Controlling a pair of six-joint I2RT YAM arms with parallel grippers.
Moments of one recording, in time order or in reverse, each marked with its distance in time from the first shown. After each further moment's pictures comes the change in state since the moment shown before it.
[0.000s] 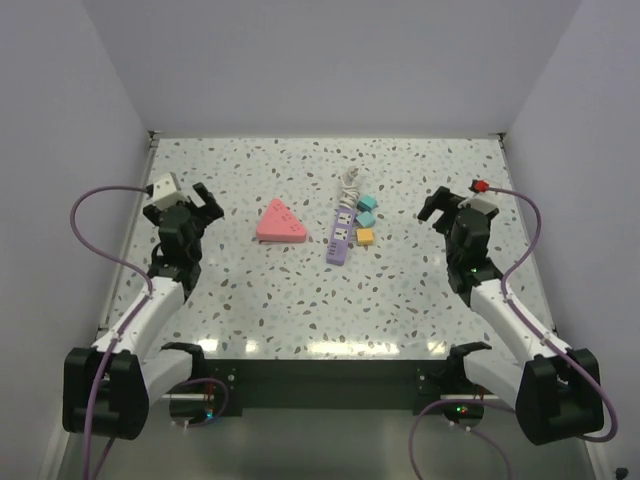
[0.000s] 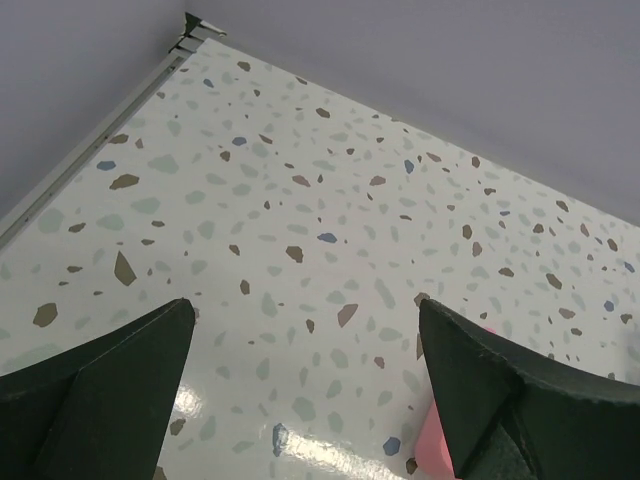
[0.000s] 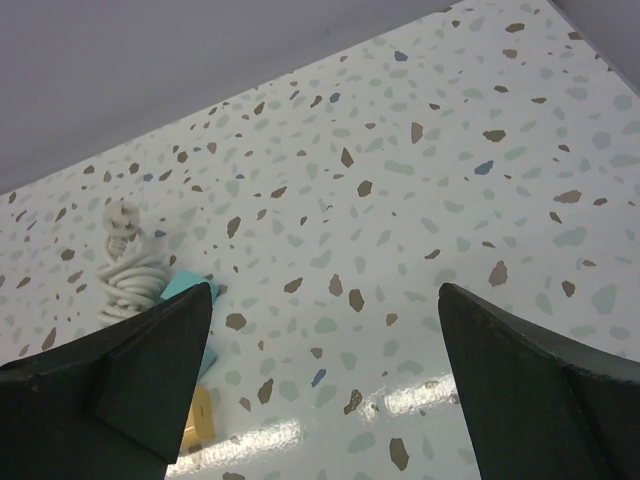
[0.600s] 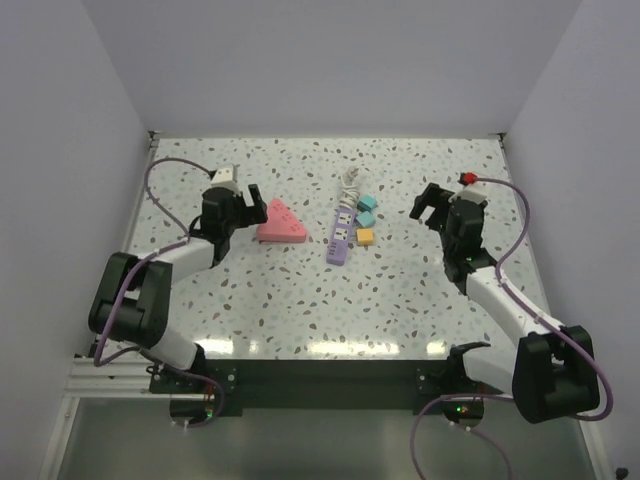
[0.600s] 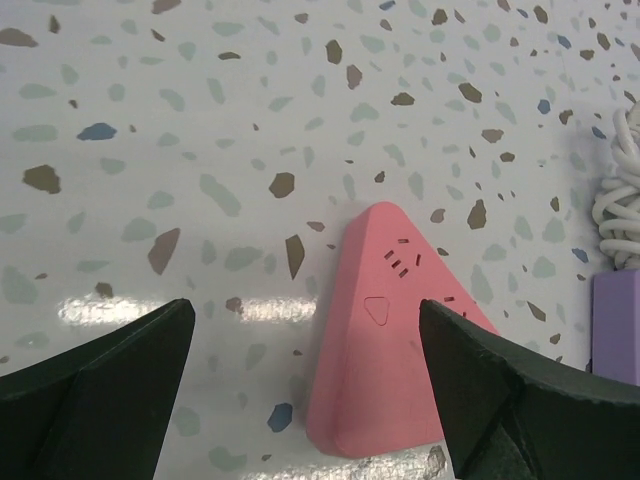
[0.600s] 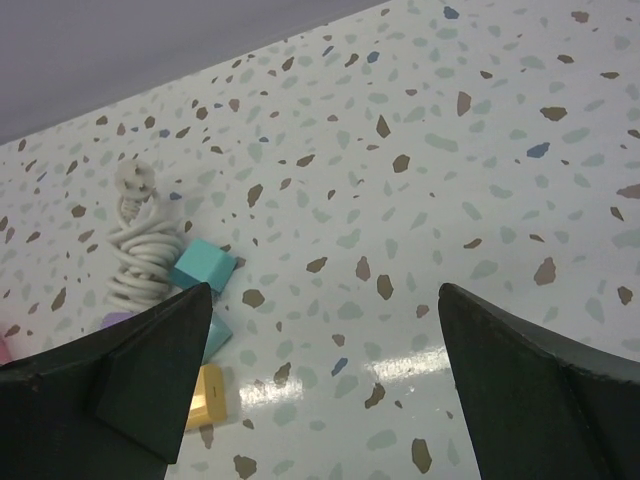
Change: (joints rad) left arm -0.125 0.464 0.145 0.066 0.262 0.007; right arm 0.000 0.103 0.047 -0.009 -0.079 -0.002
